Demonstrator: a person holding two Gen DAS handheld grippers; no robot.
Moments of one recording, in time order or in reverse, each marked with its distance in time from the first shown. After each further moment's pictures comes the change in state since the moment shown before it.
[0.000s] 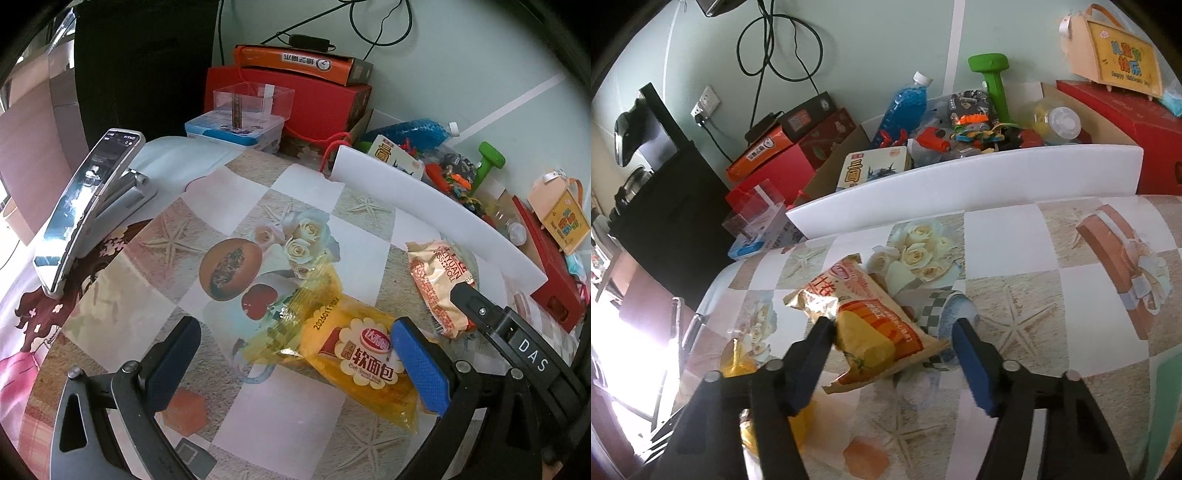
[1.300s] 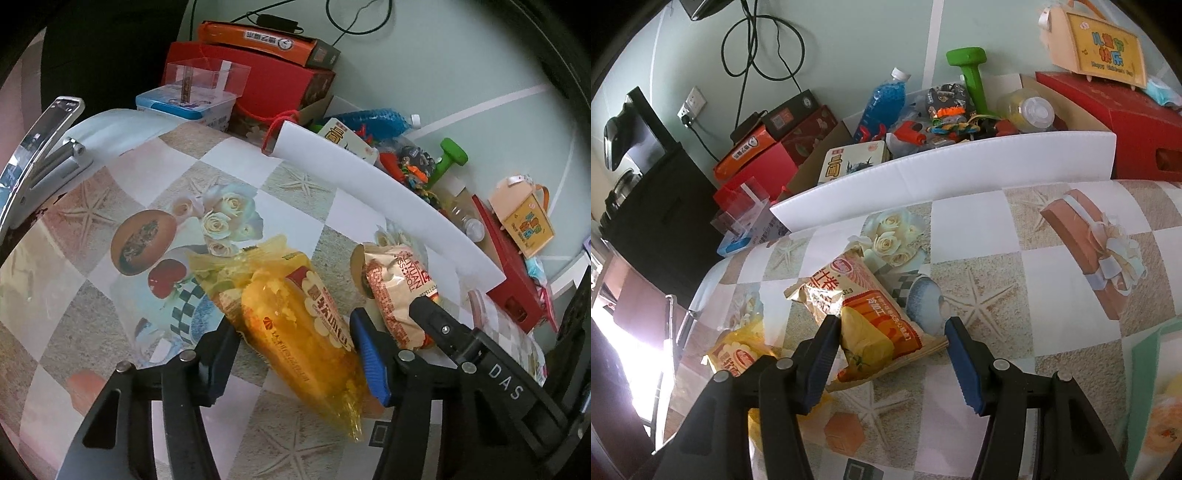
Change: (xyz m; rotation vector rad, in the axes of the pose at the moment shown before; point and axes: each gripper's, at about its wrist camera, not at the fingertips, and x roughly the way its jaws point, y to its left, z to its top) left arm 0.014 -0.025 -0.008 -0.050 0.048 -0.204; right arm -0.013 -0.013 -0.003 0.023 0.028 -0.063
